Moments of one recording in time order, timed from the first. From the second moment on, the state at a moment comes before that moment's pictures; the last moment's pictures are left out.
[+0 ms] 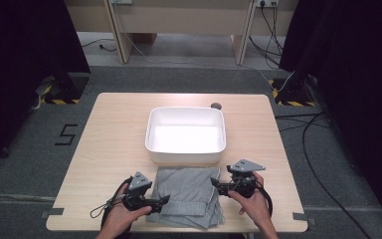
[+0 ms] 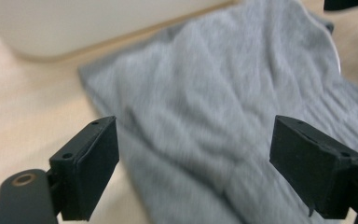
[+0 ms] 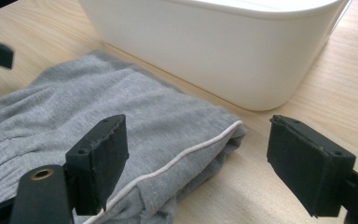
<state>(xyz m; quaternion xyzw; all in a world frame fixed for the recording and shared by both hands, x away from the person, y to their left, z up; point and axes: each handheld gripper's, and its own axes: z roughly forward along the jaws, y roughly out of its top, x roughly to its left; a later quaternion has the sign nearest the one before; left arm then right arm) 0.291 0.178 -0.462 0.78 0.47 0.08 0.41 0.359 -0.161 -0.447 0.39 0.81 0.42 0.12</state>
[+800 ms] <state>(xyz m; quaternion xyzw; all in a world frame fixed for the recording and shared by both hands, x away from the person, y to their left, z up) 0.252 0.167 -0.487 0.79 0.46 0.09 0.39 0.360 -0.155 -0.452 0.38 0.82 0.40 0.12</state>
